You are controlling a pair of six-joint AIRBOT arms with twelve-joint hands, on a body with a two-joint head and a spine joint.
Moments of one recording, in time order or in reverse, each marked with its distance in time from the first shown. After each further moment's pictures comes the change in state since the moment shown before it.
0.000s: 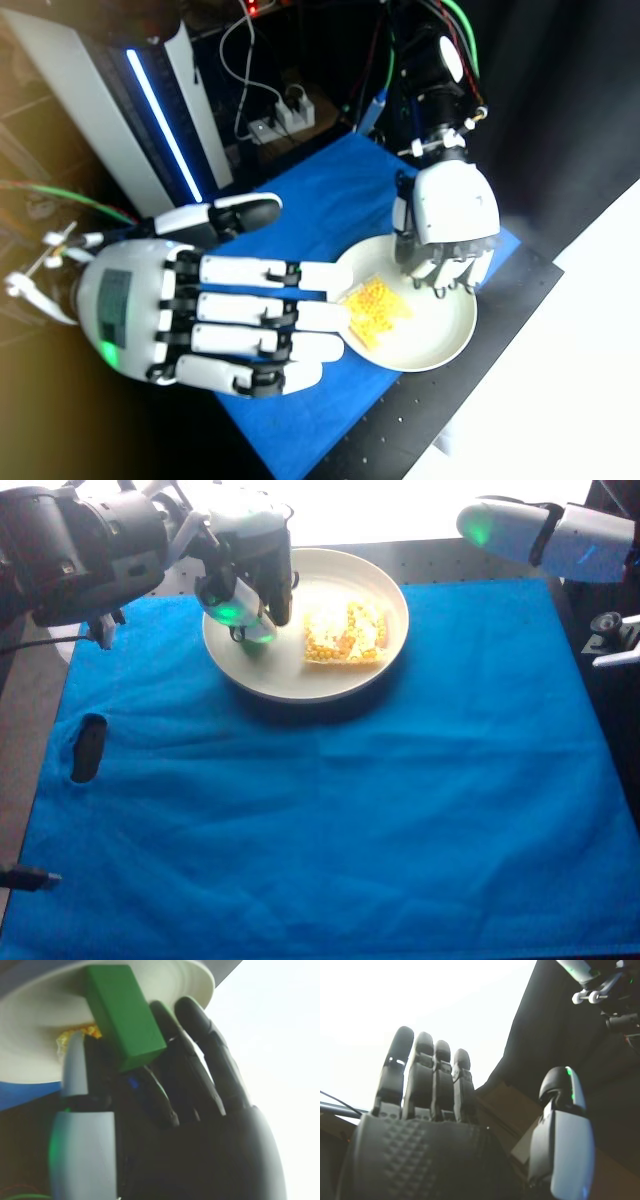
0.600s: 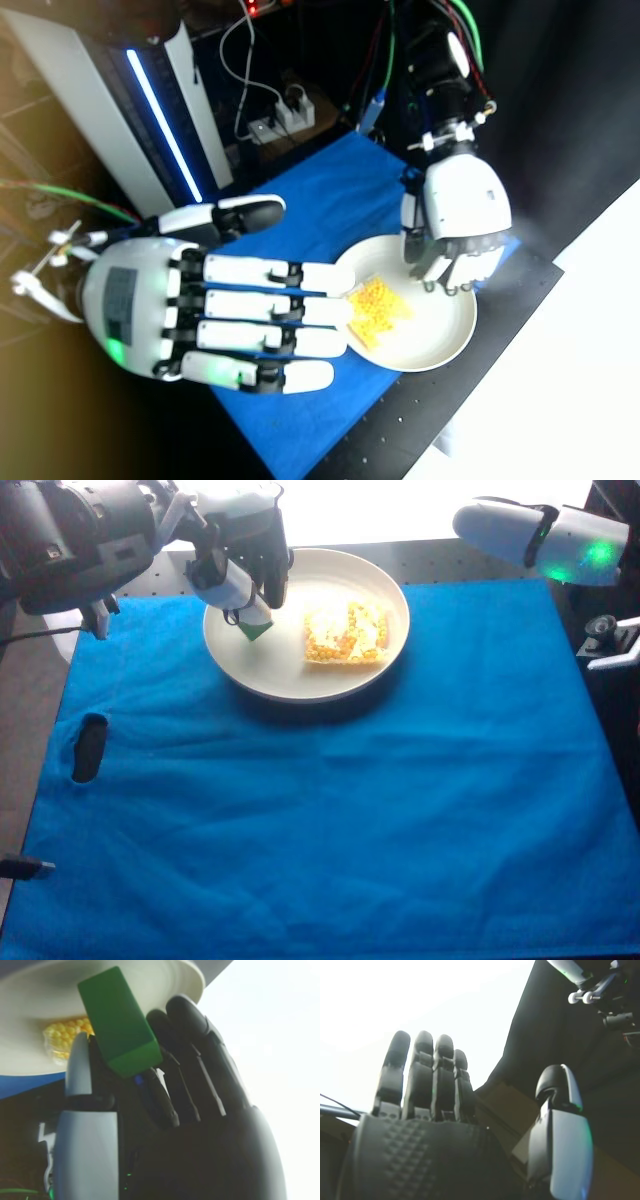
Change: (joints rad) left arm -0.019 0.013 0.006 -0.034 -0.014 0.000; right arm 0.000 -0.007 -0.002 0.001 -0.001 0.000
